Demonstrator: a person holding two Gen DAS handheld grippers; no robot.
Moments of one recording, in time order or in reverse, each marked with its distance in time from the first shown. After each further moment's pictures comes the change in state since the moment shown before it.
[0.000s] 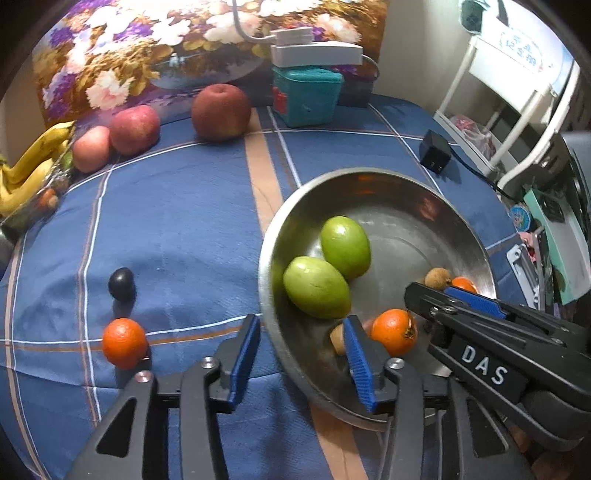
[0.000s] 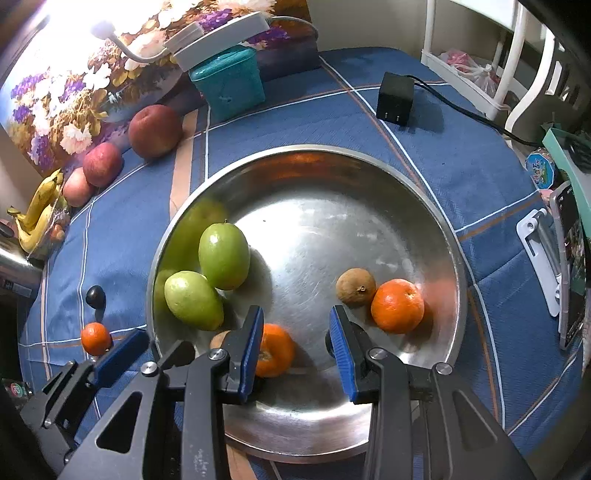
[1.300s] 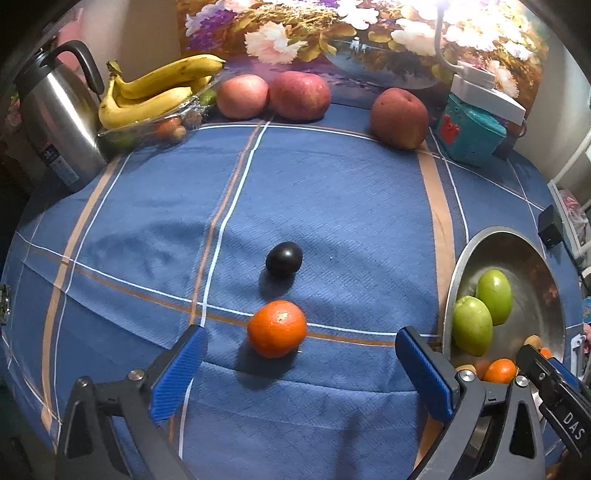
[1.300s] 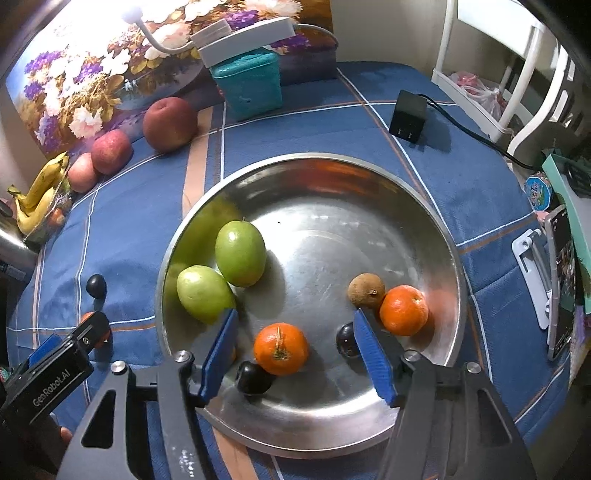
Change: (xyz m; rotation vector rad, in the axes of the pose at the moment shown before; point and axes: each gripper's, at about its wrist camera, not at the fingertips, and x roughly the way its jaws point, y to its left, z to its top) left arm -0.007 0.095 -0.008 -0.332 0.011 0.266; right arm -0.006 0.016 -0.002 -0.064 -0.021 -0.038
